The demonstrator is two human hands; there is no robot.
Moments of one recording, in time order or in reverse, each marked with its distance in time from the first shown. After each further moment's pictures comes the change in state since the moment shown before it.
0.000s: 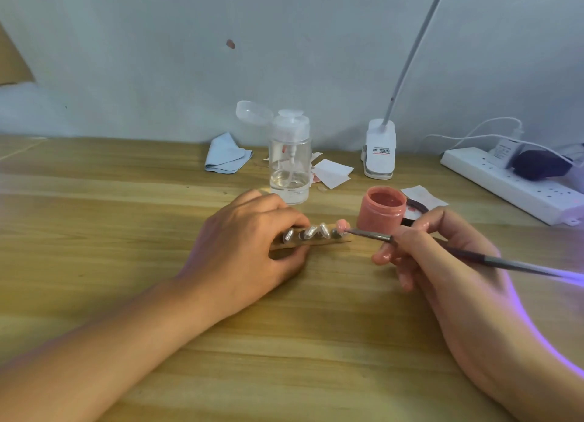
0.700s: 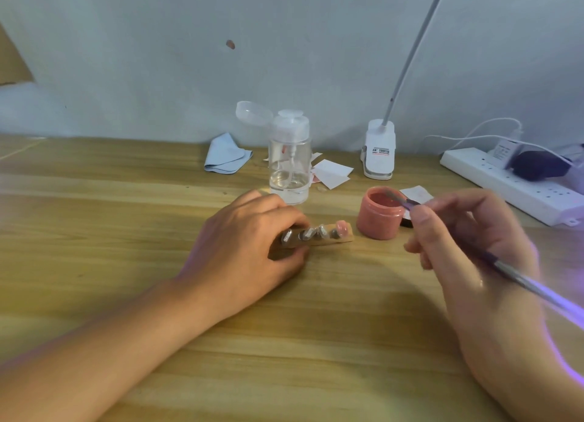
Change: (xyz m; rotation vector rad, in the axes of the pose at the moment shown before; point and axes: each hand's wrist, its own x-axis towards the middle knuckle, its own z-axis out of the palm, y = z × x) left_hand 0.000 0.000 0.000 0.012 -0.008 0.007; right_hand -0.001 -0.004 0.003 -0.148 0.119 -0.370
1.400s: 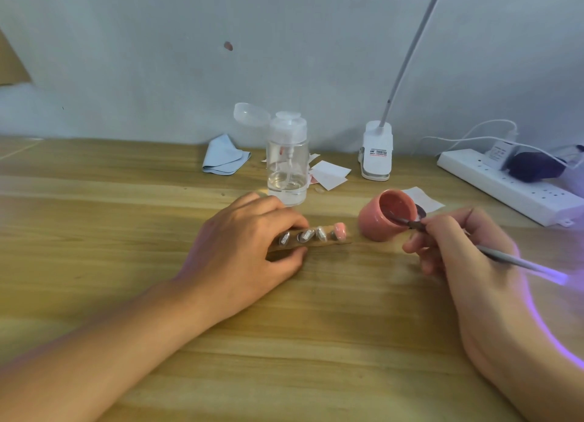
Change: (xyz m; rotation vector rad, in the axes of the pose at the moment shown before) left_hand 0.000 0.001 0.000 -0.005 0.000 -0.001; right_hand 0.012 0.022 -0.013 -0.104 0.137 0.318
